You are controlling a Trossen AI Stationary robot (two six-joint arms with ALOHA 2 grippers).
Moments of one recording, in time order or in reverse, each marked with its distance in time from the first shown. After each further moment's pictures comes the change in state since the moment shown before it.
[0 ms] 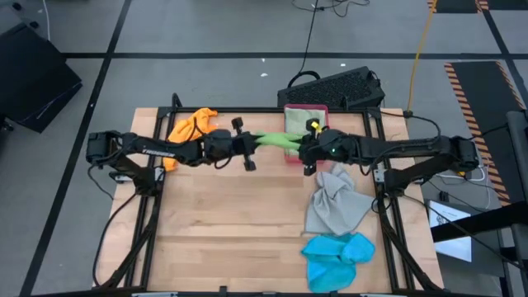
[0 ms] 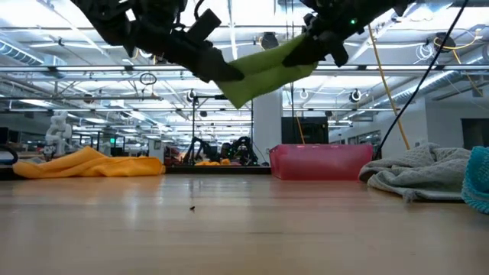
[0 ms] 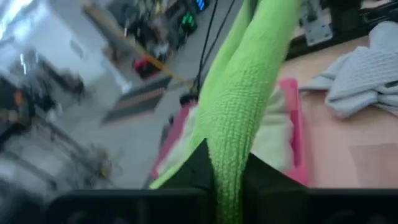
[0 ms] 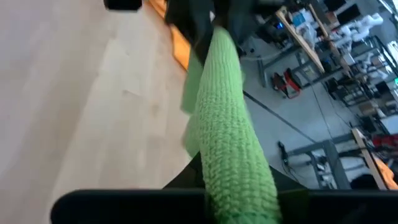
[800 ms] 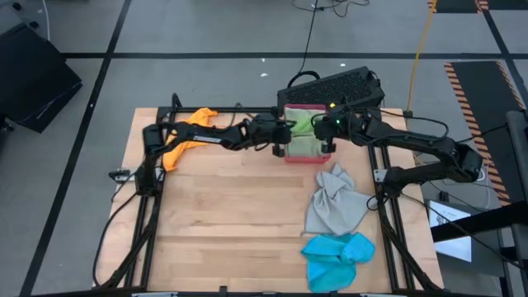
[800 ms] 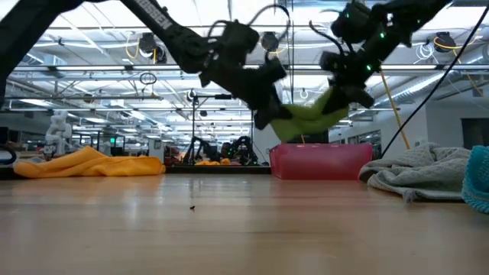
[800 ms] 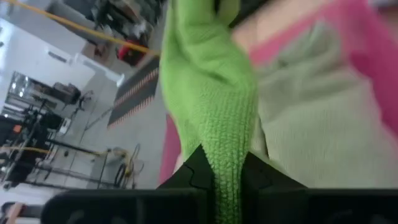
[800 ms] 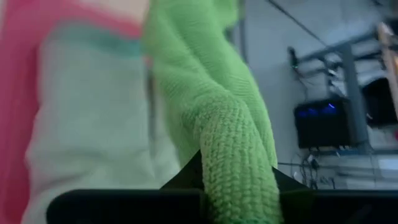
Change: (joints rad) left arm 0.104 0.541 0.552 -0.169 0.069 0.319; right arm -0.416 -0.042 -0.118 -0.192 -0.093 -0.123
